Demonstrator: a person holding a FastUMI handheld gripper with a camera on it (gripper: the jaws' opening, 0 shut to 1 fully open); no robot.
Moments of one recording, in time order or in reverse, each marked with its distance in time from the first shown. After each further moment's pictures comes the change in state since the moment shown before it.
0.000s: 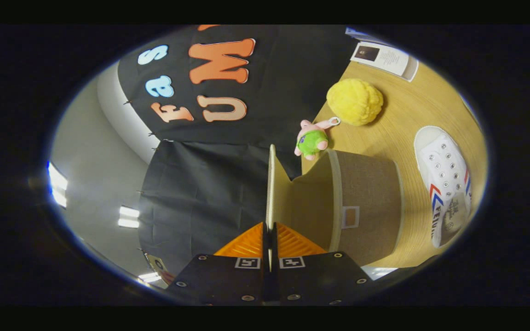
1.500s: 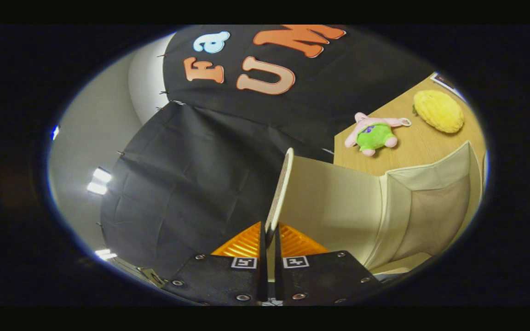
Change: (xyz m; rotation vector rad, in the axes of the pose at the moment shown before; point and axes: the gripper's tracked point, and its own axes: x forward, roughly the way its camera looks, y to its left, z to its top) arm 0.170 0.126 -0.081 -0.284 0.048 -0.058
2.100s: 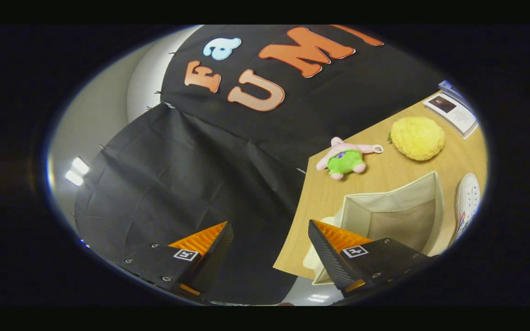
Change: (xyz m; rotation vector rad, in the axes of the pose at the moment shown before) arm -0.044 -0.047 0.036 -0.100 -0.126 -0.193
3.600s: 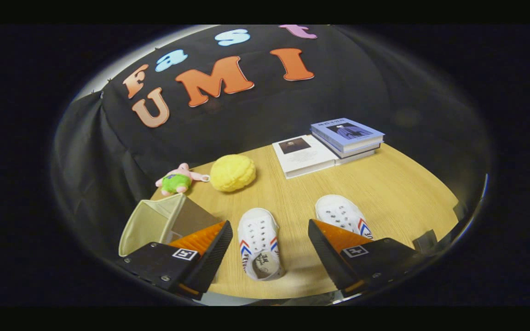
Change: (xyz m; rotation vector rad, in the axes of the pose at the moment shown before) arm -0.195 -0.313 0.032 -0.228 -0.180 -0.760
